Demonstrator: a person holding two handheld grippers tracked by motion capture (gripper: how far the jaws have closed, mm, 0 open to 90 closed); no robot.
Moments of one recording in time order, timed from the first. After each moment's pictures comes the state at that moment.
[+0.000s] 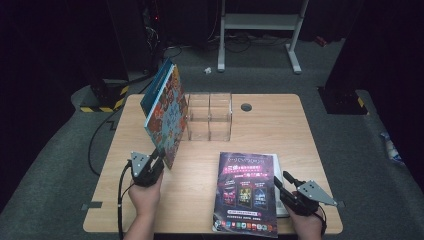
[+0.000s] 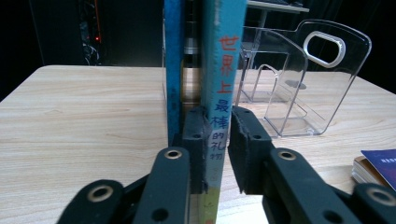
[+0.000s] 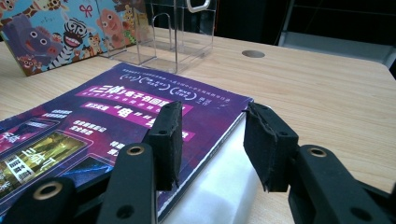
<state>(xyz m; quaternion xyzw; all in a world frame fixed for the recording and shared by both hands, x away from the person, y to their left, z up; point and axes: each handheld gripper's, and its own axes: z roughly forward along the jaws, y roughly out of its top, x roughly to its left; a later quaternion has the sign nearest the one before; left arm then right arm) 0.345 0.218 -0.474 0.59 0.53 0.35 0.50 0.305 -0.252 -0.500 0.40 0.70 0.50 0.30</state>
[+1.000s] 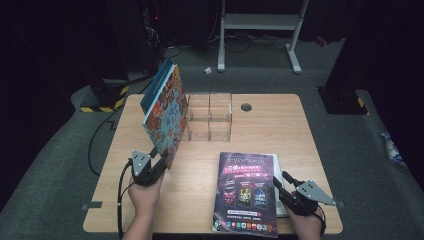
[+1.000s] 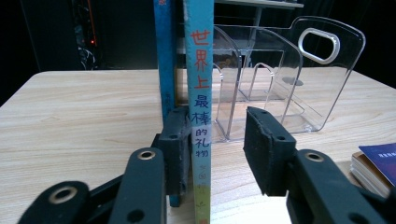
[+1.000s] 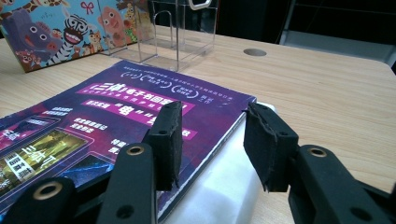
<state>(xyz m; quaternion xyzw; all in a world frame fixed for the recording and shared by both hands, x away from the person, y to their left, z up) 0.345 0.217 -0.471 0.61 0.51 0.36 0.49 0.305 -0.250 -0.501 0.40 0.70 0.50 0.30</state>
